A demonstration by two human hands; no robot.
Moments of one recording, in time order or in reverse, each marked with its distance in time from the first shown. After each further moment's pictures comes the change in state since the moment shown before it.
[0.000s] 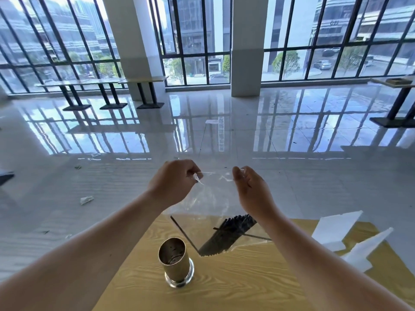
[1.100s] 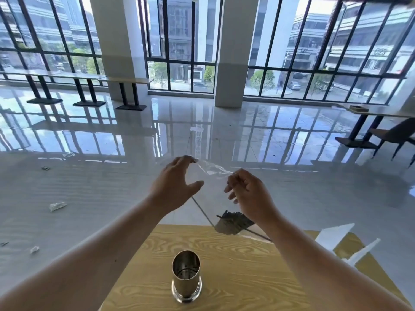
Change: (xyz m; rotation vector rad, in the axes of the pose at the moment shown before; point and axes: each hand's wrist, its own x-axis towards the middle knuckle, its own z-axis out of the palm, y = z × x) left_hand 0.011 -0.095 -0.057 -0.074 0.092 0.149; right_hand 0.012 -0.101 0.063 0.048 -0.045 0.043
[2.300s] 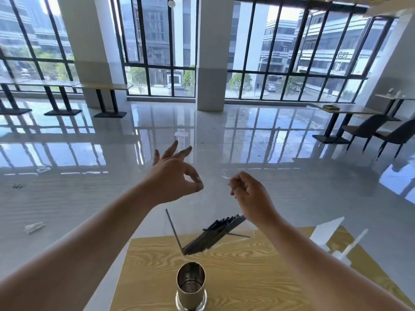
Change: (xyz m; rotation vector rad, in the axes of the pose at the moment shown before) left_hand 0.036 -0.005 -0.055 0.090 -0.252 0.162; right_hand 0.003 -0.017 0.014 -0.132 0.117 0.040
